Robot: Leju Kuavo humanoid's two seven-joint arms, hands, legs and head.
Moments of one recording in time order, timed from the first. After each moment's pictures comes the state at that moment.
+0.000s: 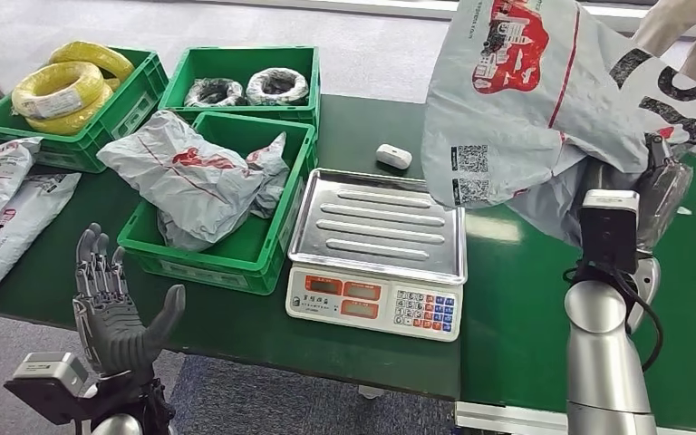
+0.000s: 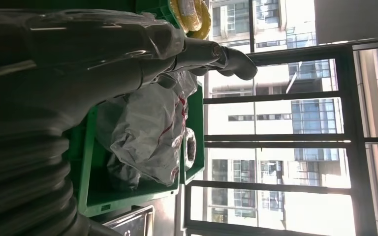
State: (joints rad) left arm 0.10 -0.12 -0.20 -1.74 -0.01 0.35 -0.68; right arm -0.44 -0.09 0.01 -1.41 0.47 -0.46 -0.46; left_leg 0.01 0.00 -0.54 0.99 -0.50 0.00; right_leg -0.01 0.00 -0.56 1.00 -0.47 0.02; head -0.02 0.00
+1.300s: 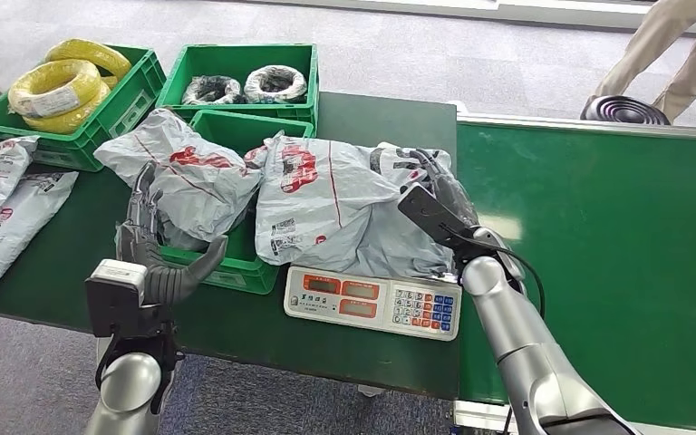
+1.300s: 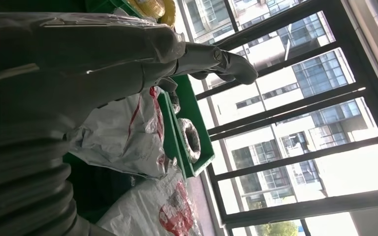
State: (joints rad) left arm -0.15 -0.10 -0.21 -1.64 -0.31 0.27 -0.42; right arm -0.68 0.04 0.25 -0.78 0.58 0.02 -0.39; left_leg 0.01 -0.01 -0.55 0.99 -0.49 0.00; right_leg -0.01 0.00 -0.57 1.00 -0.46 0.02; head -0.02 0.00
